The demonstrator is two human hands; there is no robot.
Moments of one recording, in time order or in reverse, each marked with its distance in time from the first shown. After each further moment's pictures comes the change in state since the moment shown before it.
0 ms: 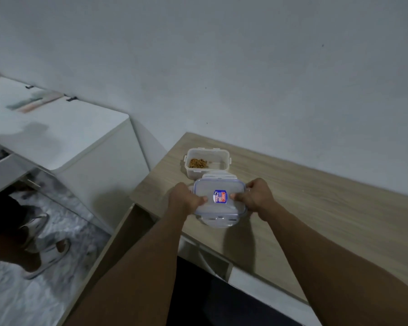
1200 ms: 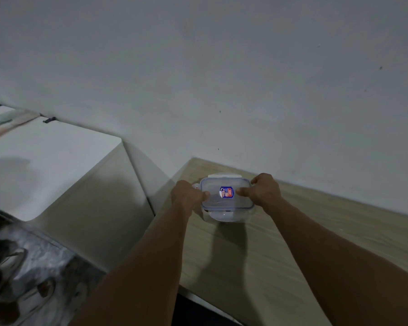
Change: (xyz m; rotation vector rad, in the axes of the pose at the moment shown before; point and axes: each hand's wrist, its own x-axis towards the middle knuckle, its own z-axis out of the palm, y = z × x) left_hand 0.160 0.039 -0.043 -0.128 -0.049 -0.046; right_hand 0.119 -0.089 0.040 -0.183 0.160 0.040
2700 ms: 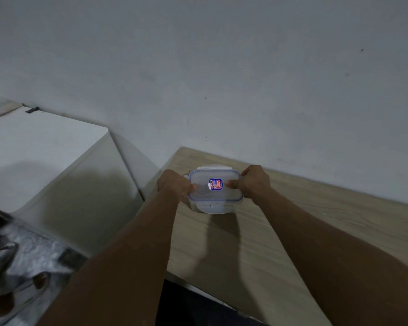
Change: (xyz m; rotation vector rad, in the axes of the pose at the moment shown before) left_hand 0.007 -0.001 0.008 0.055 -0.027 -0.079; right_hand -0.007 0.010 -0.005 0.032 -0.023 0.054
